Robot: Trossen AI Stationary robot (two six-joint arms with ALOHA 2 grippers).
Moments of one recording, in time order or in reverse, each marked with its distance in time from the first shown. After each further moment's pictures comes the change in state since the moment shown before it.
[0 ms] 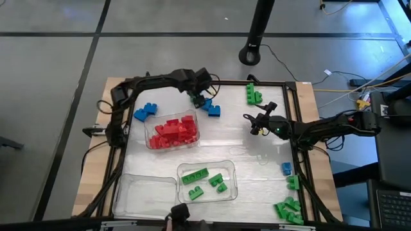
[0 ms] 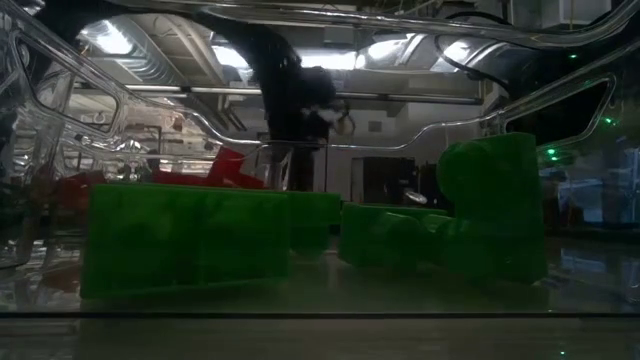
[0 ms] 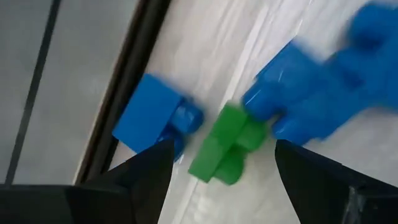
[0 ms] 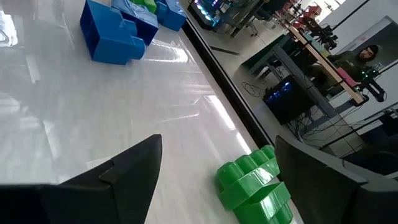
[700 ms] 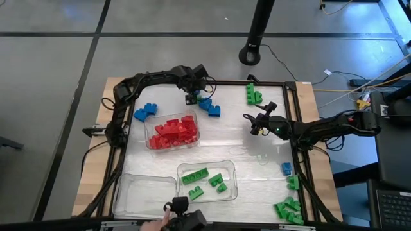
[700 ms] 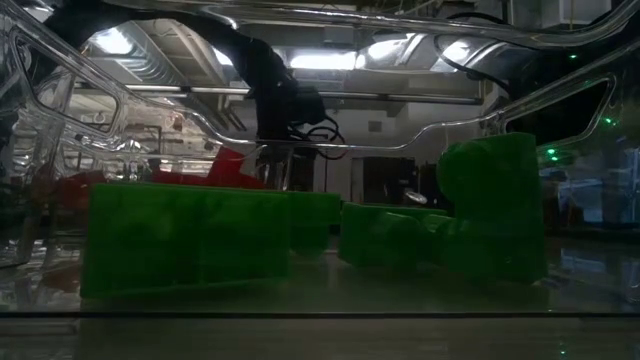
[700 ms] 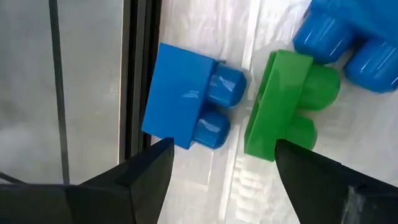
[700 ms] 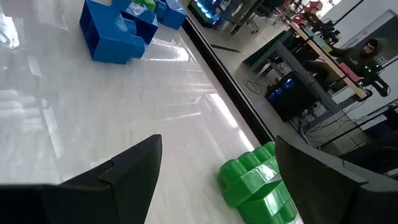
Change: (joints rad) left arm 0.072 0.049 -0.004 -0.026 -0.022 0.333; right arm 0.000 0.000 0.000 -0.010 0.000 0.029
